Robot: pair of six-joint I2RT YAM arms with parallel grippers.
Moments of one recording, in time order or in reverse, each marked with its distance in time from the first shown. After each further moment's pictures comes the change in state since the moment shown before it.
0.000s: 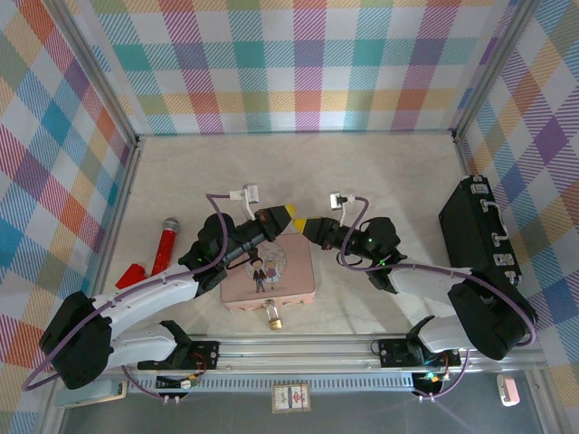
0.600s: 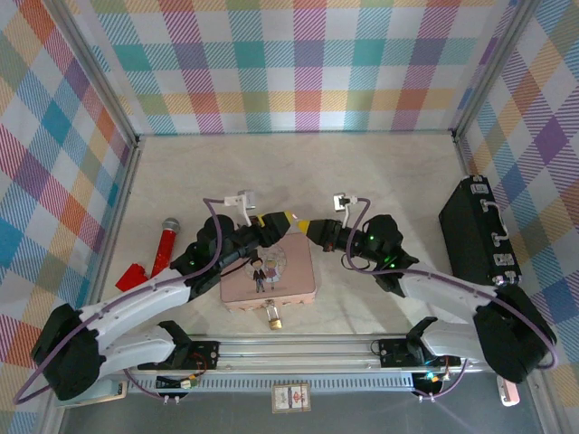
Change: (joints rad) left arm 0.000 -0.109 0.001 -0.291 -0.106 0.103; right arm 0.000 -0.184 0.029 -0.393 0.090 -0.134
